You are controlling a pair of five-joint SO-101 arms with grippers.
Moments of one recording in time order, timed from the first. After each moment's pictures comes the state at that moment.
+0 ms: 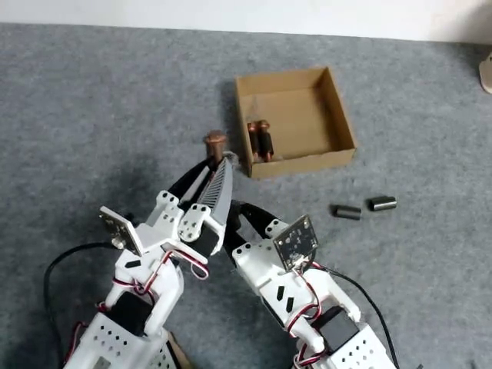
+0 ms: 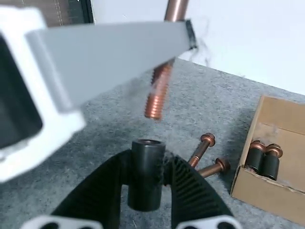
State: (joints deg) left arm 24.2 -95.0 96.2 -3.2 26.2; right arm -40.5 -103.4 96.0 24.3 2.2
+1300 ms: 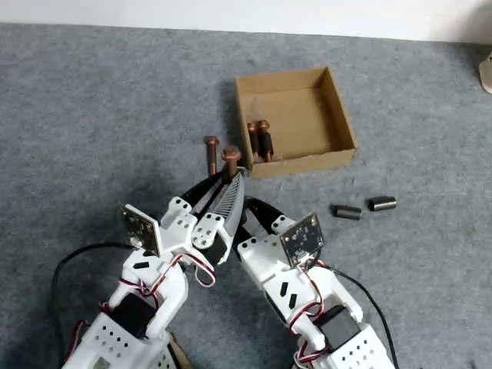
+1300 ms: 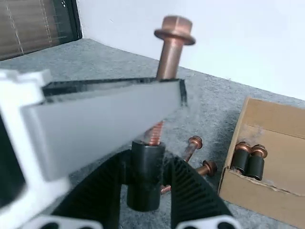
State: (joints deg) left arm 28.2 -95.1 96.2 4.1 21.5; right arm -37.4 -103.5 96.0 23.1 2.2
